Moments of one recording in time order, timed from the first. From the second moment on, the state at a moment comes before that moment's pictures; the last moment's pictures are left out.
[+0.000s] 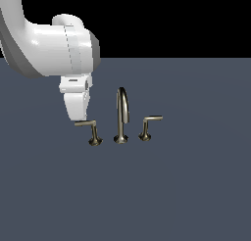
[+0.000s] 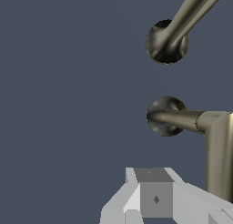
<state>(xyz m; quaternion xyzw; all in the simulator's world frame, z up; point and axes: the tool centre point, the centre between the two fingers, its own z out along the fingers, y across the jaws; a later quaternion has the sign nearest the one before) 0.002 0.150 0.091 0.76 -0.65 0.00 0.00</state>
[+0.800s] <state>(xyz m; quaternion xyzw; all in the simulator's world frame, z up) -0.020 0.157 0.091 0.76 -0.65 0.00 0.00</state>
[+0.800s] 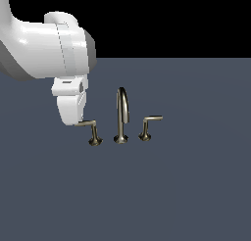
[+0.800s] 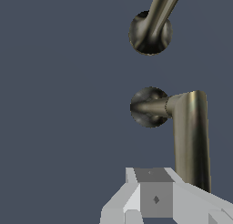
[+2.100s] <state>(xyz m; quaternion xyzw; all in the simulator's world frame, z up) -0.073 0.142 0.091 0.76 -0.65 0.00 -0.01</state>
